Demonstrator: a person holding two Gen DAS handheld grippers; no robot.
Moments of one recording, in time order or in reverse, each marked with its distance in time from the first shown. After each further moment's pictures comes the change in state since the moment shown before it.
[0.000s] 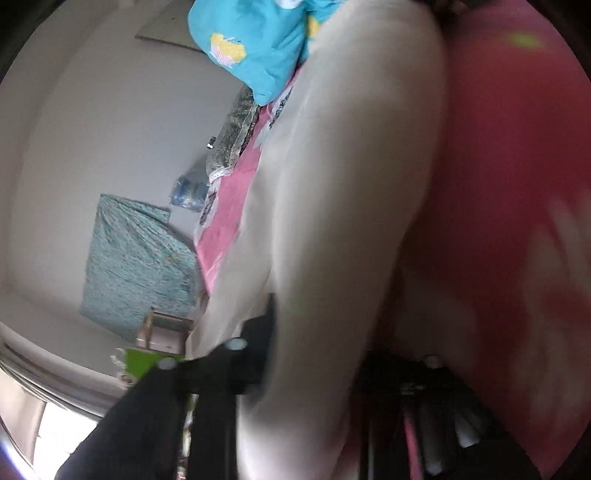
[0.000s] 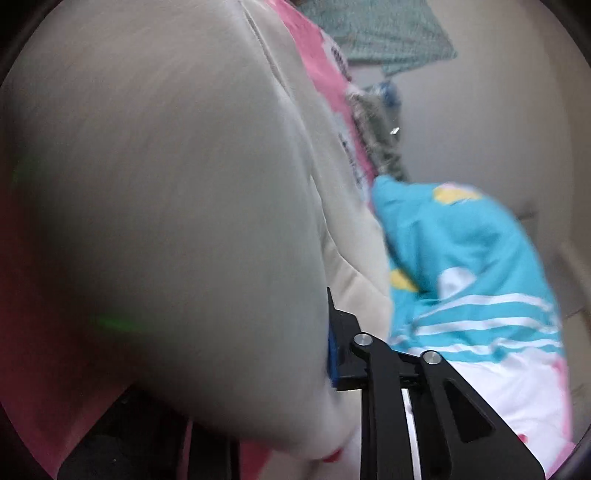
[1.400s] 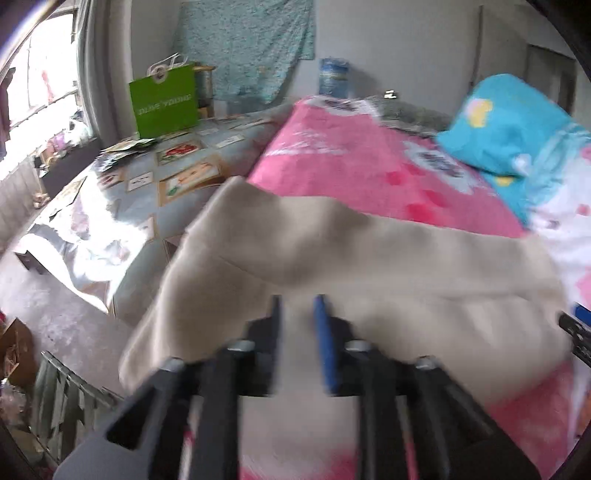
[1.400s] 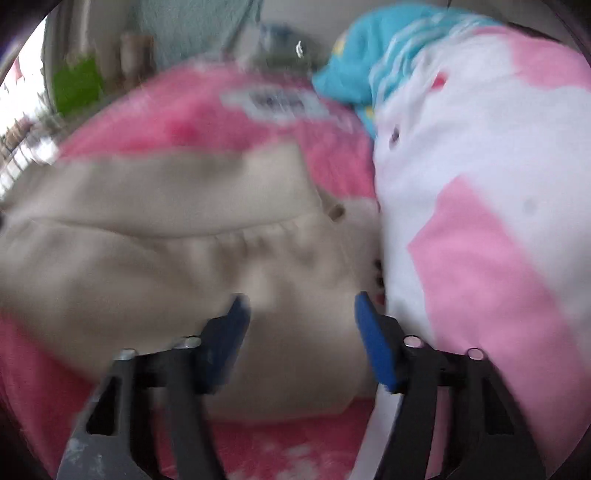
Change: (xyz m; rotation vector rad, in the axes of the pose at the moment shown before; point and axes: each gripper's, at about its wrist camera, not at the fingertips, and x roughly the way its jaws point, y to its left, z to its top) left arm -0.124 0.068 -0.053 -1.331 0.235 -0.240; right arm -0.147 -0.074 -0.139 0.982 -0.011 0.551
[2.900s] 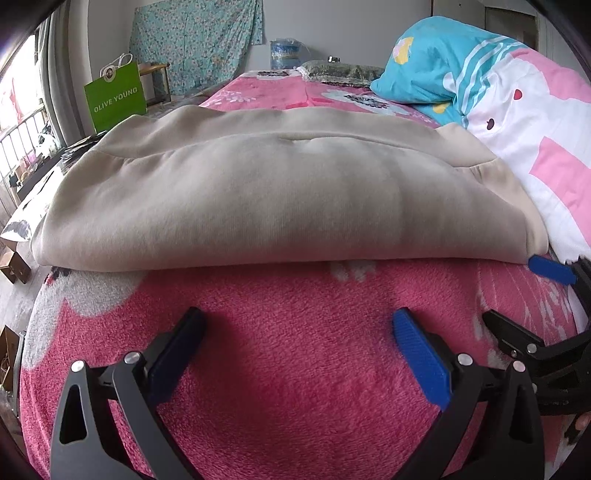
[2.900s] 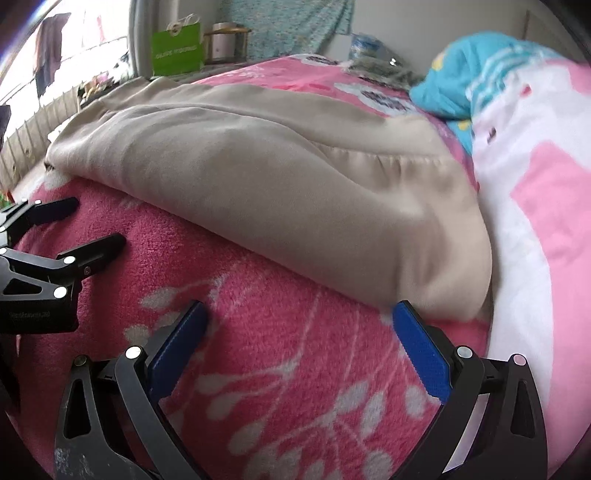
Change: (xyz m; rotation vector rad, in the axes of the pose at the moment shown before) left arm 0.019 -0.097 -0.110 0.120 0.048 -0.033; right arm 0.027 0.030 -0.071 -0.197 0.070 0.091
